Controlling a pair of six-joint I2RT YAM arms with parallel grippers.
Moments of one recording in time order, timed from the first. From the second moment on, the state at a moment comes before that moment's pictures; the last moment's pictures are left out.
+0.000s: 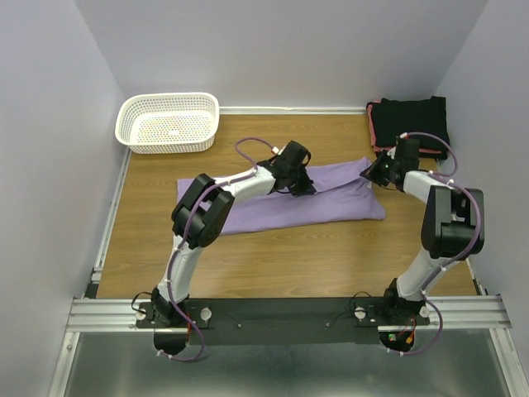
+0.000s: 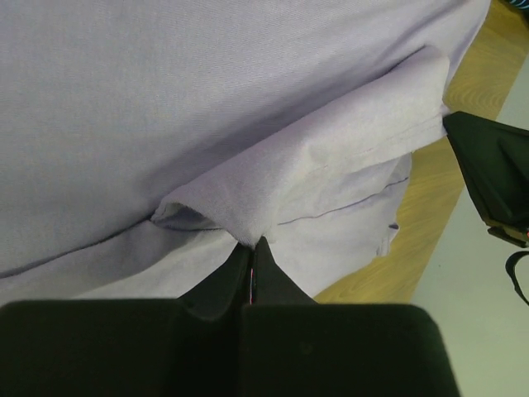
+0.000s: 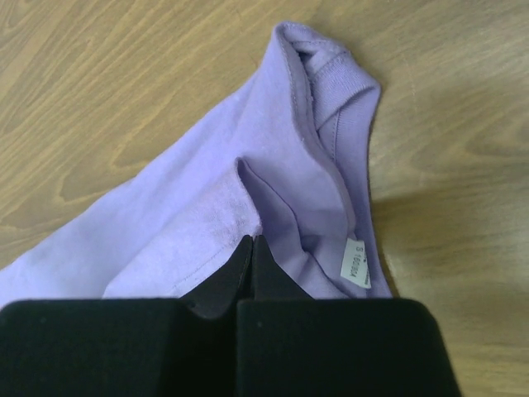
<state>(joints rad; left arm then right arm) -0.73 2.16 1.59 -0.23 0.13 -1.14 -0.10 1.77 1.00 0.00 -0.28 0.53</state>
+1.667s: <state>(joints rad) -0.71 2.21 1.59 -0.20 0.13 -0.94 -0.10 1.90 0.94 0.29 -0.50 0.60</state>
